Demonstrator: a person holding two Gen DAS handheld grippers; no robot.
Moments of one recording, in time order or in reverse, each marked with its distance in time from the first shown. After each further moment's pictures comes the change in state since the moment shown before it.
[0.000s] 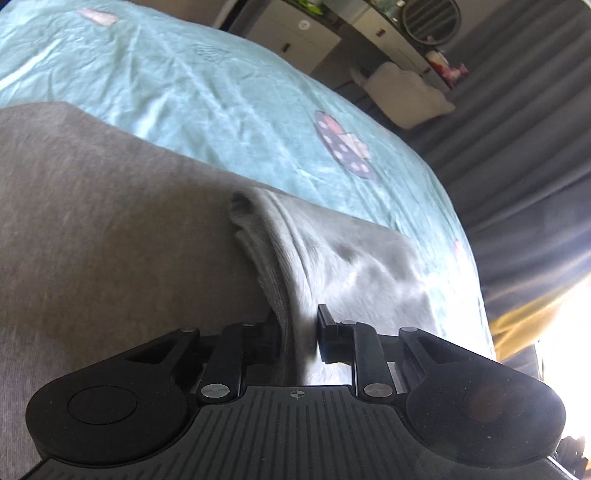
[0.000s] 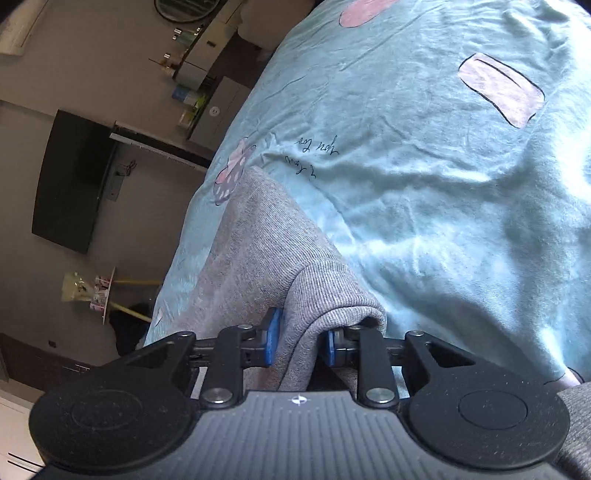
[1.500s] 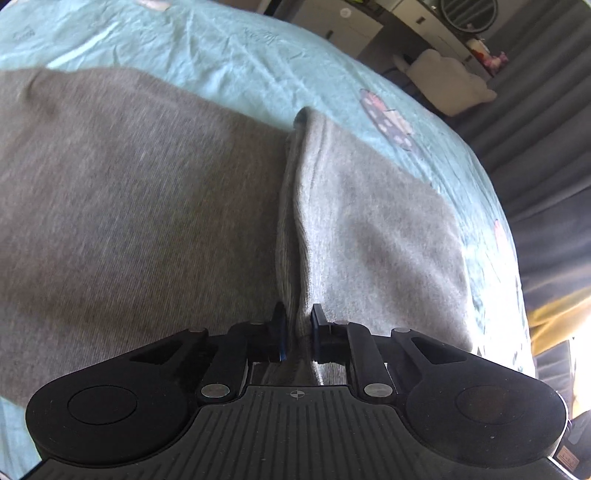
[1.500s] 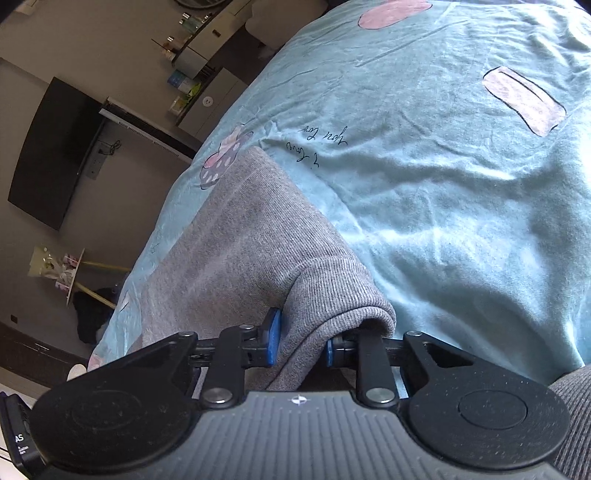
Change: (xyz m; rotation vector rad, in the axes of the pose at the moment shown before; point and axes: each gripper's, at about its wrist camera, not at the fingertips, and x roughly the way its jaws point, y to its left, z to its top) left arm -0.028 -0.003 -0.035 0.002 0.041 0.157; right arm 0.015 0.024 -0.021 -0.143 -0.021 -0.121
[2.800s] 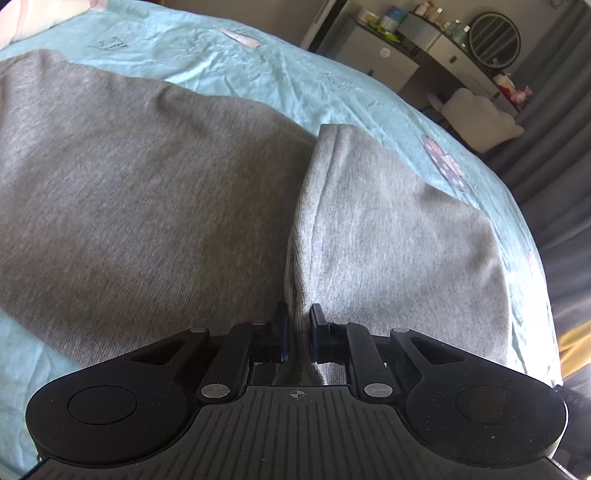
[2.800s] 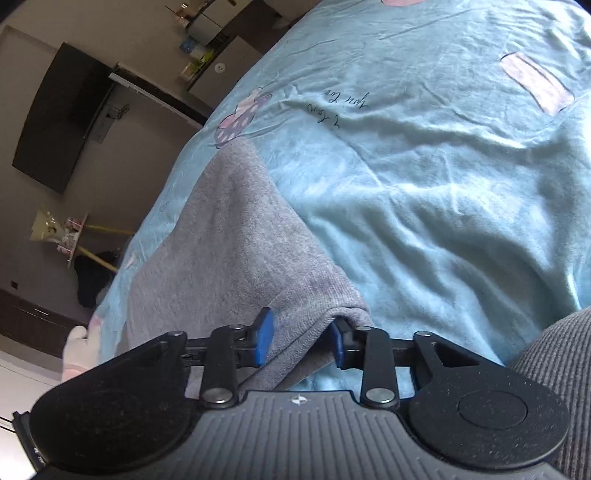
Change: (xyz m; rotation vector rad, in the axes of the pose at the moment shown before) left arm -0.051 0.086 -0.020 -0.050 -0.113 0.099; right arm -0.010 0.018 -0.020 -0.067 0.089 -0.020
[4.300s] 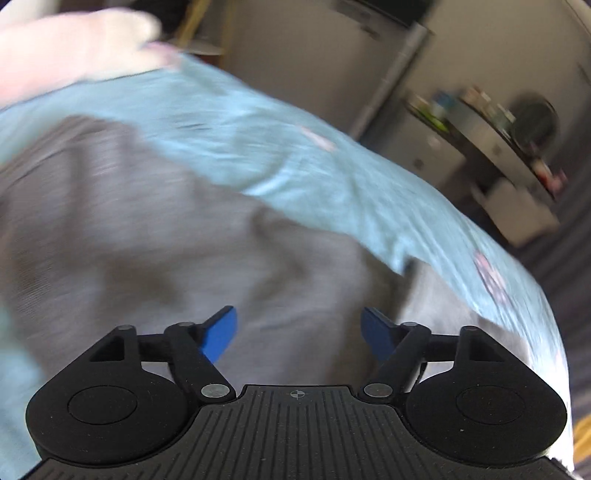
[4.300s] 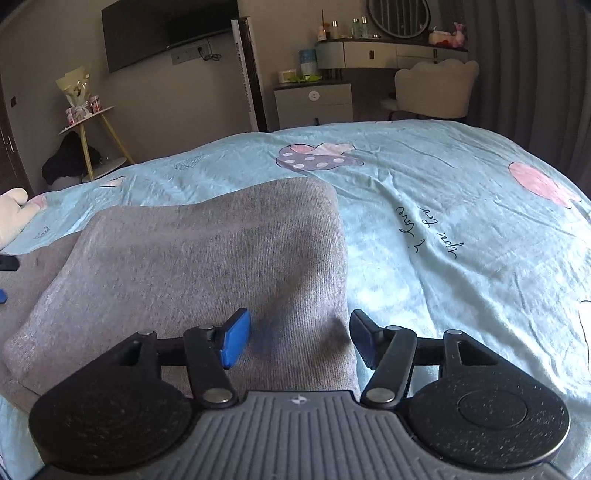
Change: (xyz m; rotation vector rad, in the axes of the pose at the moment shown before) left arm -0.038 0.071 0.051 -0.174 -0.258 0.119; right arm 0.043 0.071 0.000 -0.672 -0.190 -0.159
